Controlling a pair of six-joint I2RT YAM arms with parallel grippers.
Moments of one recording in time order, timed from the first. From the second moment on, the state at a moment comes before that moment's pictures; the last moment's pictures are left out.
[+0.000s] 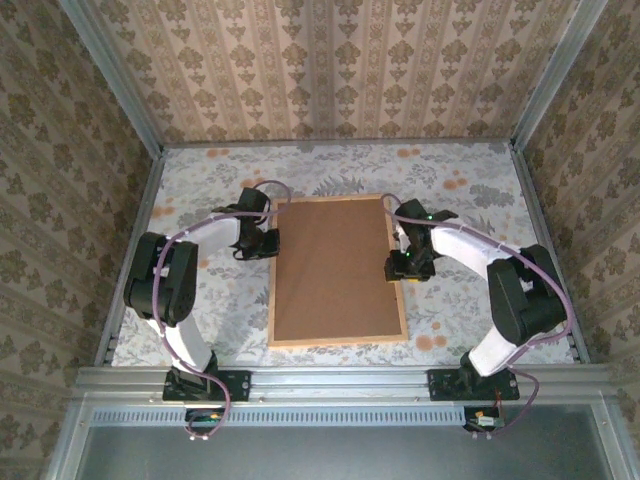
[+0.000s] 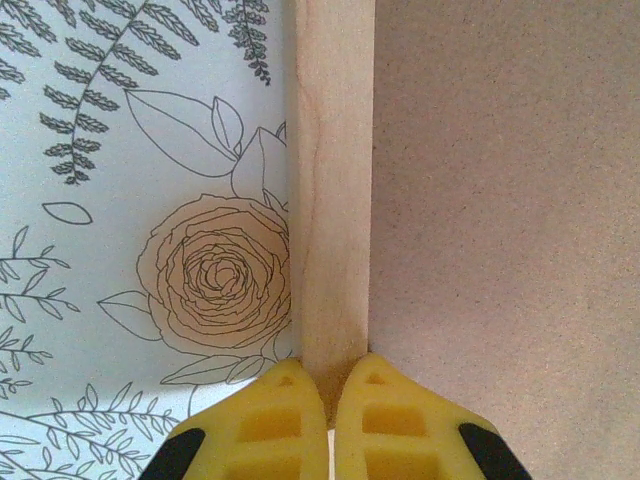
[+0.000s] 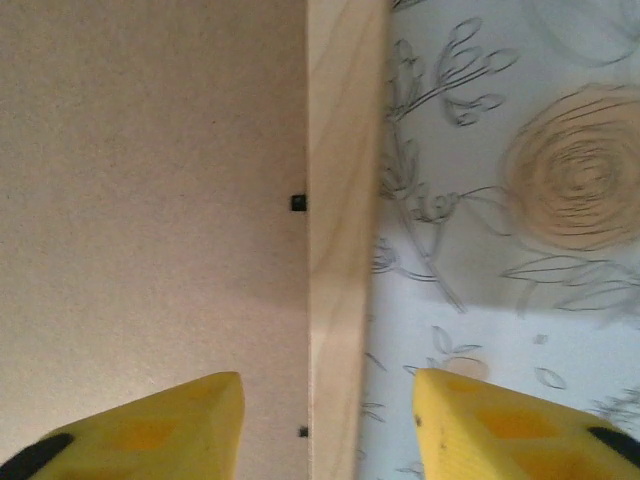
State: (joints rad) left arm -0.37 1.76 1.07 -0.56 0.18 -0.39; right arm 0.35 1.63 1.00 -0.84 -0.19 0.35
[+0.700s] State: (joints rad) left arm -0.36 1.77 1.10 -0.60 0.17 -0.38; right arm 0.35 1.70 0.99 -0.78 -0.18 0.40
